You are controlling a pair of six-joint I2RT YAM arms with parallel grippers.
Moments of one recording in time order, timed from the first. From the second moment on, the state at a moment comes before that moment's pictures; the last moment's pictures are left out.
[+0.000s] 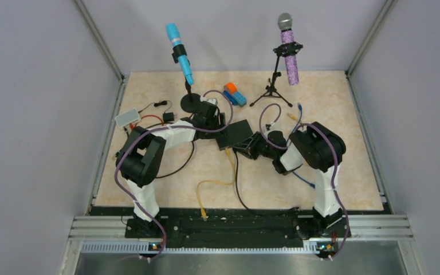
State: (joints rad) left arm -0.53 1.87 1.15 -0.13 0.00 -0.52; right arm 0.51 2.07 0.61 1.11 -0.42 1.37
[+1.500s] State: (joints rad) left arm -0.53 1.86 1.13 -0.13 0.02 -0.52; right arm 0.51 2.06 0.63 1.08 -0.43 1.35
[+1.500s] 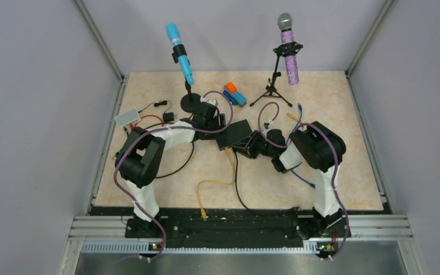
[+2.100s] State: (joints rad) left arm -0.52 1.85 1.13 -0.12 0.03 -0.51; right arm 0.50 2.06 0.64 1.05 -0.44 1.33
